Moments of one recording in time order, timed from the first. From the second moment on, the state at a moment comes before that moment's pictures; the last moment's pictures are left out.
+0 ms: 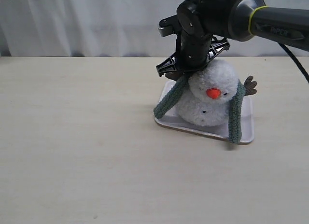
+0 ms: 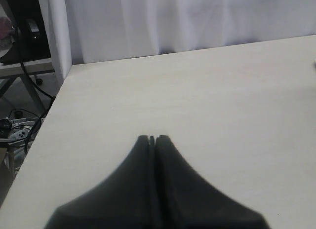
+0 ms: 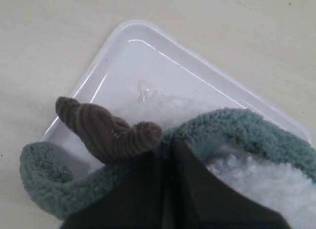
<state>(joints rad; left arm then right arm) -0.04 0.00 0.00 -0.01 0.33 0.14 0.48 2.12 -1.80 -0.40 0.98 0.36</state>
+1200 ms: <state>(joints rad) -0.04 0.00 0.00 -0.01 0.33 0.14 0.59 2.03 -1.73 0.13 1.17 -0.03</state>
